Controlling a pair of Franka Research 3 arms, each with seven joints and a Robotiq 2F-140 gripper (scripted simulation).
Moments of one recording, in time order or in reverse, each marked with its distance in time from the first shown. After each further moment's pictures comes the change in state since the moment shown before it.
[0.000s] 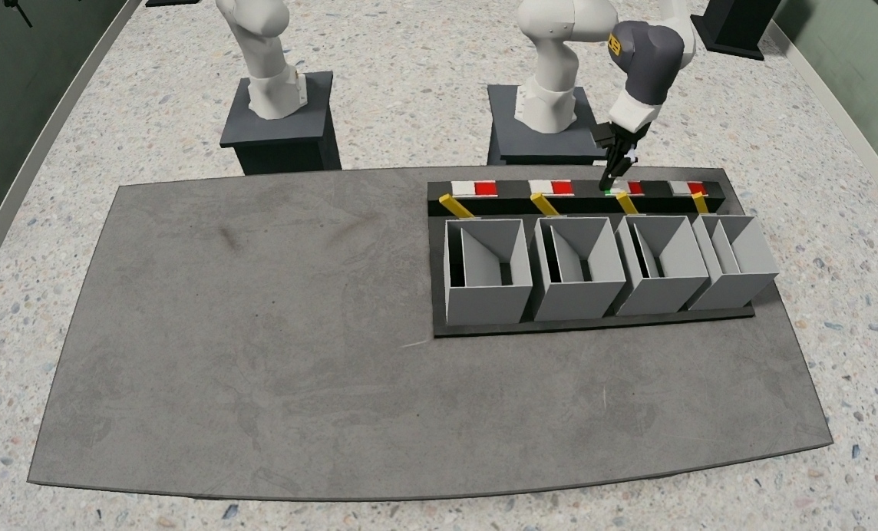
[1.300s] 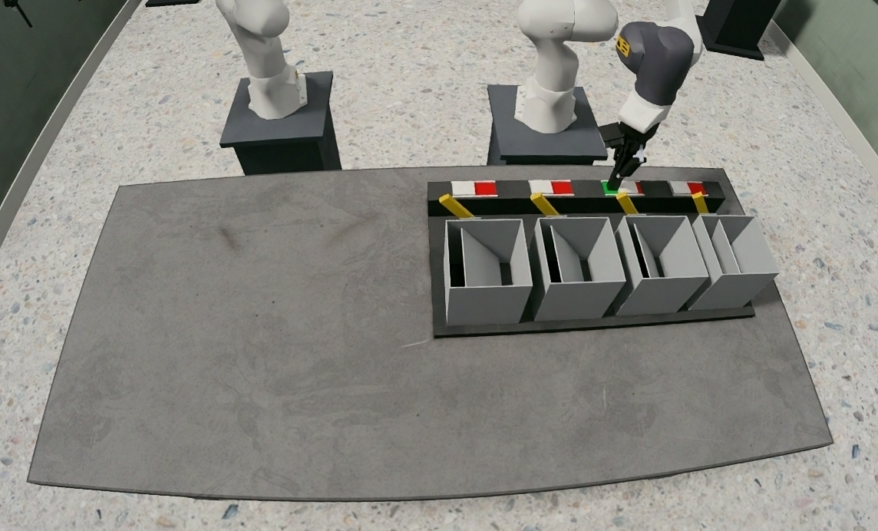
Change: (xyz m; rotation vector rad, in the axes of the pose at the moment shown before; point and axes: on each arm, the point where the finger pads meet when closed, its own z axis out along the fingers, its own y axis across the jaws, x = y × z) left arm -0.021 0.000 0.000 0.000 0.000 0.000; right arm 0.000 0.000 0.000 0.000 0.000 0.000
